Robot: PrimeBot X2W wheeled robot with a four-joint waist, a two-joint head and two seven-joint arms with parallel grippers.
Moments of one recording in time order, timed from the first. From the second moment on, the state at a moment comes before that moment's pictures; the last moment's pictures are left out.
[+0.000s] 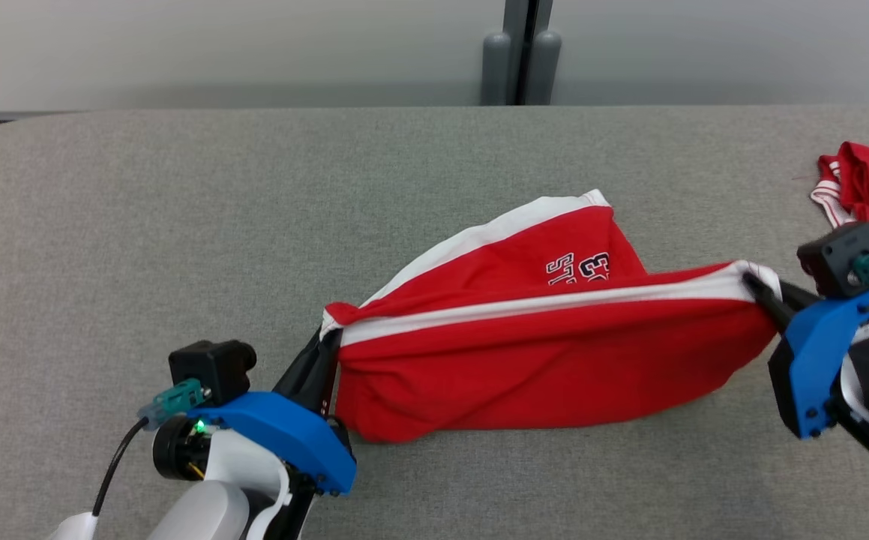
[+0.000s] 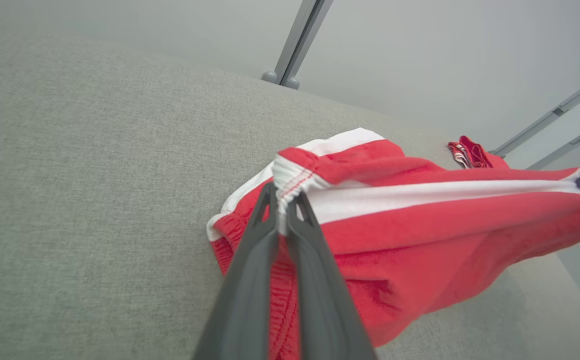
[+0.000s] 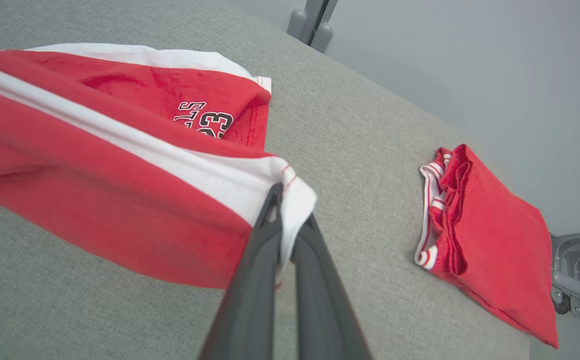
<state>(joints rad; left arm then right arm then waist) -0.19 0.31 -0.53 0.00 -0.76 0.20 0.12 -0.25 -0.47 0.12 -0.18 0.27 0.13 0.74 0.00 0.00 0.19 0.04</state>
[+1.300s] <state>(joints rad) -0.33 0.20 -0.53 0.35 -0.72 0.11 -0.18 -0.62 -0.44 0.26 0.46 0.53 0.13 0.40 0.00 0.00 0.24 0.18</state>
